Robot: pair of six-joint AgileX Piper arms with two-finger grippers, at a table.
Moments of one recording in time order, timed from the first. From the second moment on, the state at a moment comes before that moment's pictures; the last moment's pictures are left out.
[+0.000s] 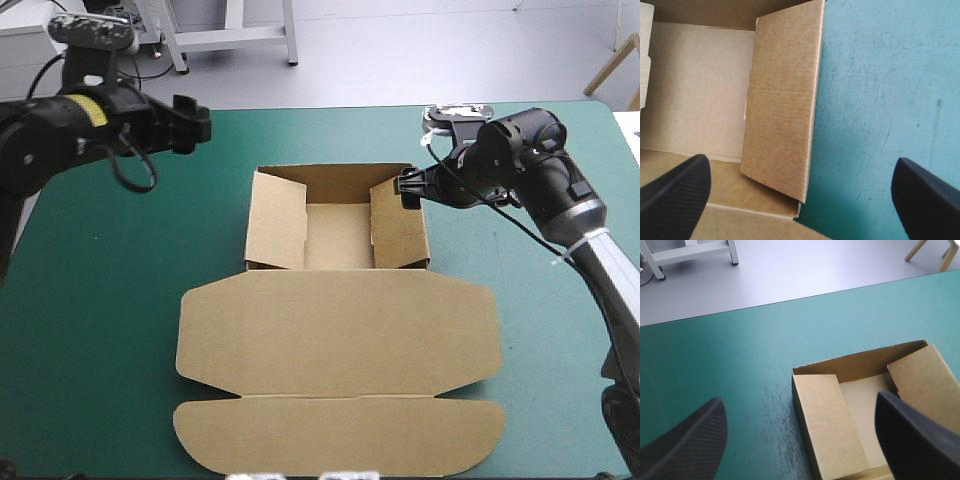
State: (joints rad) left arm -0.43 1.39 -2.01 0.10 1.25 -0.18; right arm 0.38 1.59 -1.70 -0.01 1.21 0.28
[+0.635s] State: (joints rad) left arm -0.43 0.77 -1.40 0.09 1.25 -0.18; right arm 0.38 1.88 -1.69 0.05 1.10 0.26
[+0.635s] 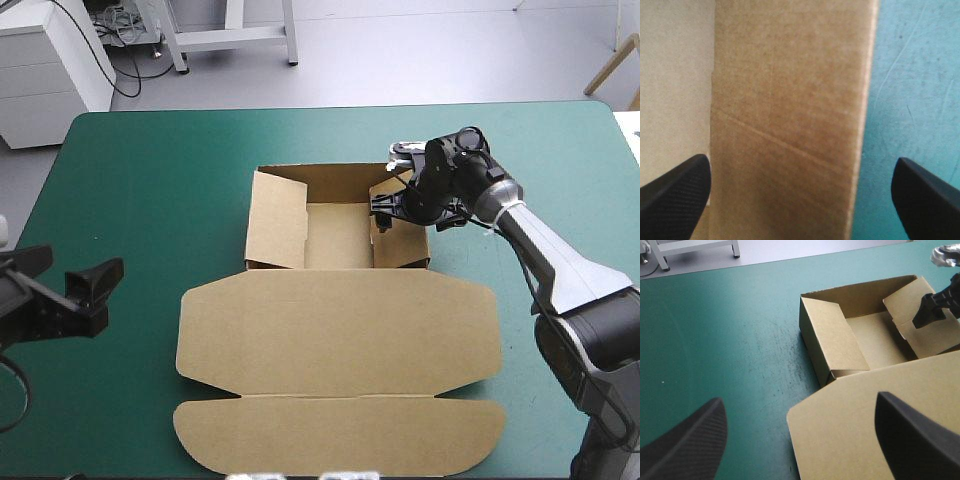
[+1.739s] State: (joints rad) left arm -0.43 0.58 -1.27 0.06 1.25 -0.18; right arm 0.23 1.89 -1.87 -0.11 1.13 0.11
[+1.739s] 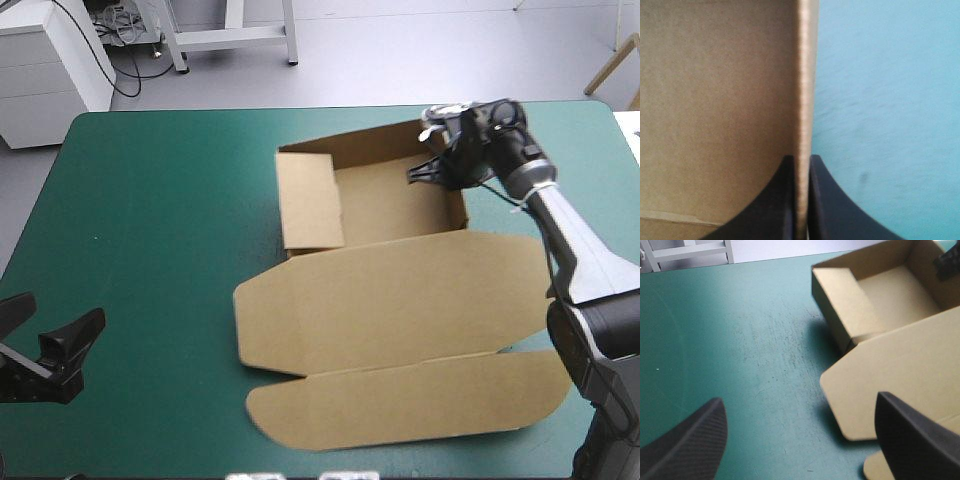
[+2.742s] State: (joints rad) left arm -0.43 0.58 -1.27 0.14 1.25 -0.18; right arm -0.51 2.03 -1.98 -0.11 1.05 0.01
